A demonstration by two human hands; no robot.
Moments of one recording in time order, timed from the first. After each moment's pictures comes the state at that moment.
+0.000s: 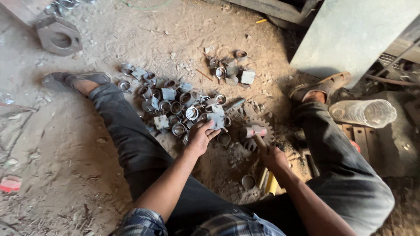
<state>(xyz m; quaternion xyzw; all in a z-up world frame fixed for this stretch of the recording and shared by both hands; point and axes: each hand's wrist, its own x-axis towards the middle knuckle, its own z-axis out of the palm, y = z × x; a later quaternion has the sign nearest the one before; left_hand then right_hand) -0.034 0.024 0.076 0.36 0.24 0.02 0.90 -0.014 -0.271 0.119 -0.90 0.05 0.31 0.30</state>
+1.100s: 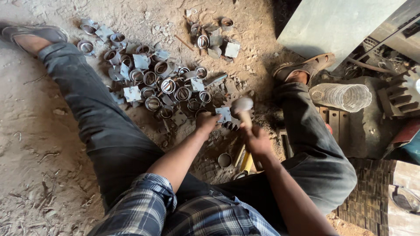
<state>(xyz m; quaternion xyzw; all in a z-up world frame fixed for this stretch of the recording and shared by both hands) -0.010 -0.083 -0.013 0.58 0.34 -0.08 0.73 -0.022 -0.282 0.131 -0.85 0.06 0.26 0.46</state>
